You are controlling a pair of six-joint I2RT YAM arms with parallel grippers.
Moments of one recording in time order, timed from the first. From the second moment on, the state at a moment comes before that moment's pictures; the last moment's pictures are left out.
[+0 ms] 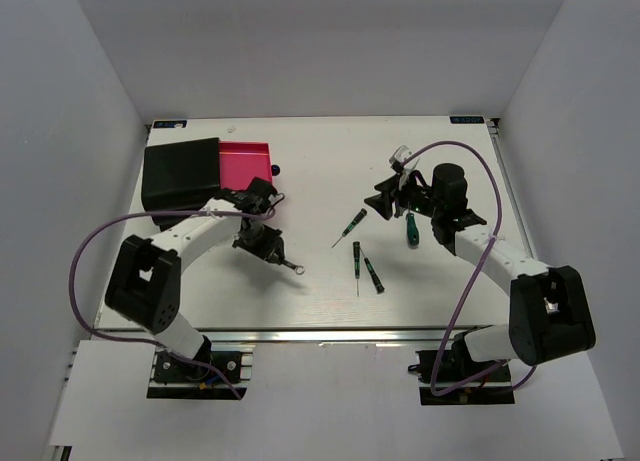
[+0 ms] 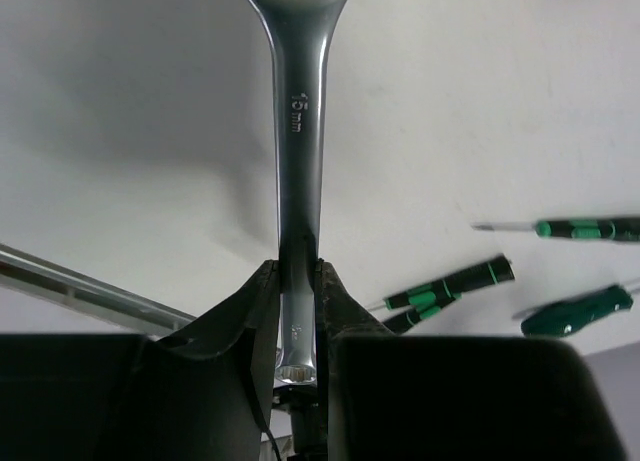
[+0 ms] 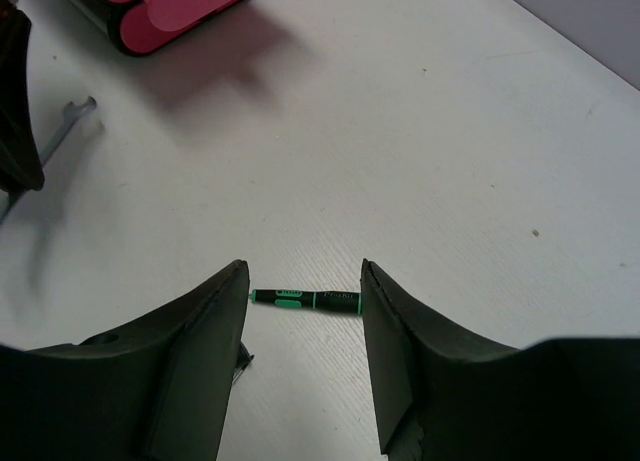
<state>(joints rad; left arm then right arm) -0.47 1.57 1.07 -0.91 0.06 -1.50 0.31 1.36 0.77 0.33 -0.67 -0.19</state>
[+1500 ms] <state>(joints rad) -0.61 1.99 2.06 -1.14 0.09 -1.39 0.27 1.33 0.69 0.37 -0.66 -0.20</state>
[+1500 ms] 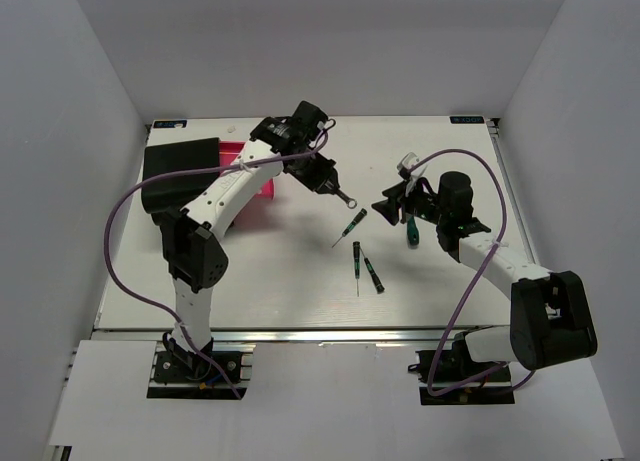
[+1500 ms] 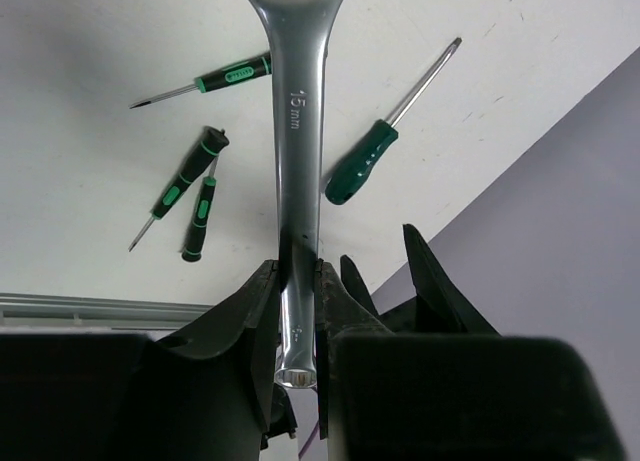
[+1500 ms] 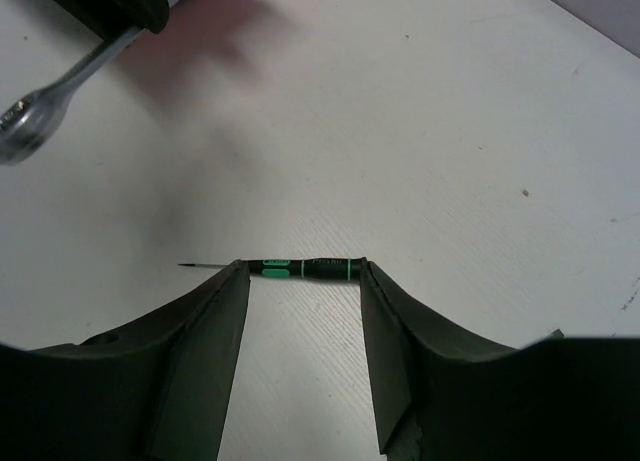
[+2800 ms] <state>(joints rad) -0.15 1.99 2.02 -1.23 -0.05 -1.29 0.25 1.33 0.66 0.39 -0.66 -0.20</state>
